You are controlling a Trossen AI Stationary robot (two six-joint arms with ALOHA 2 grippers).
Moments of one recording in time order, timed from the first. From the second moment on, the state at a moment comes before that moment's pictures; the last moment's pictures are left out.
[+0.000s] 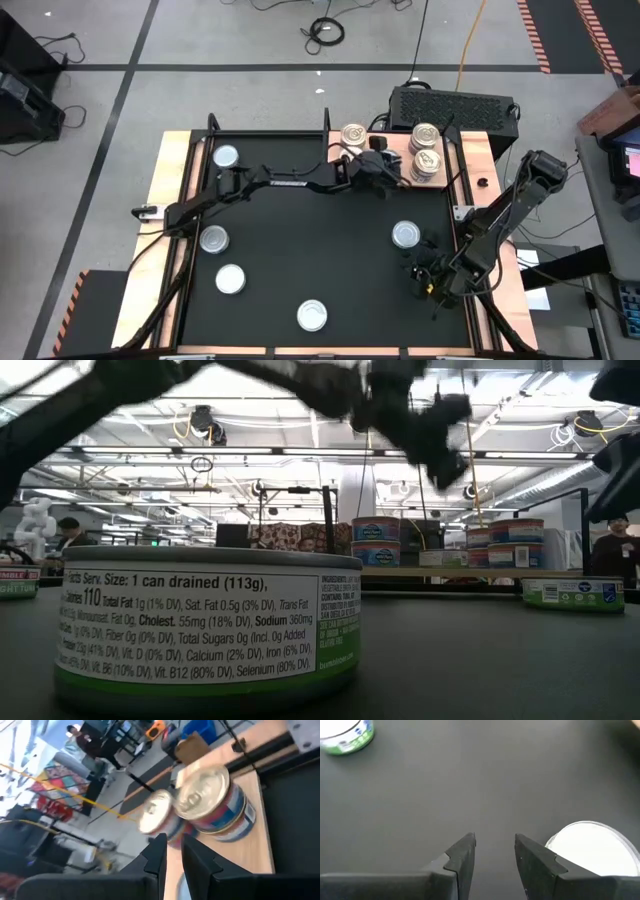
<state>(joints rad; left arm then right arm) 0.13 2.38 2.10 0.01 -0.41 0.75 0.87 1.26 0.64 -0.60 0.70 1.12</state>
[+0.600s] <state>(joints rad) -0.01 1.61 1.62 -0.76 -0.56 0.13 0.27 1.07 1.04 -0.93 0.66 0.39</state>
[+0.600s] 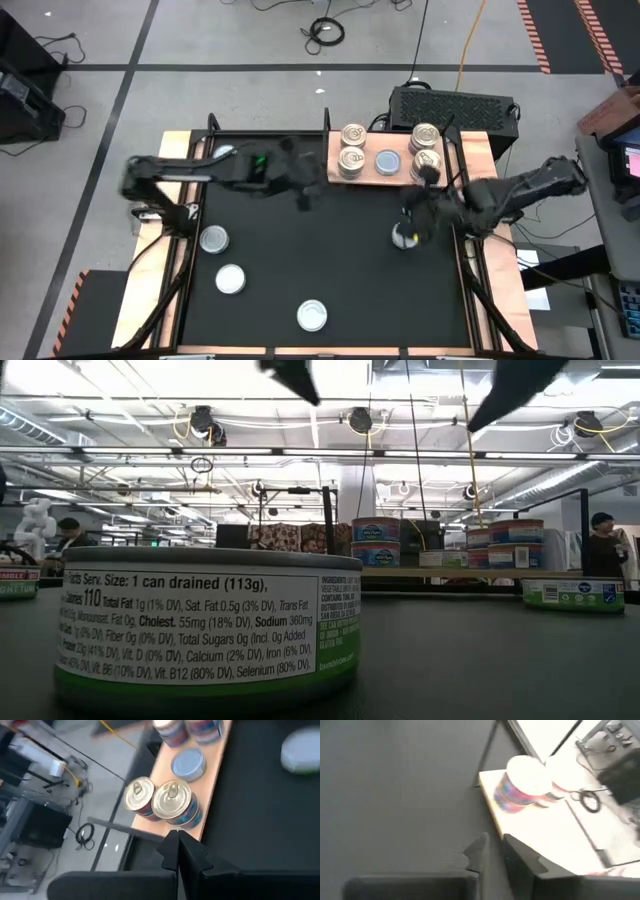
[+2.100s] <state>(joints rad) -0.09 1.43 0.35 1.31 -0.48 0.08 -0.72 1.68 1.15 -0.74 0.14 -0.08</state>
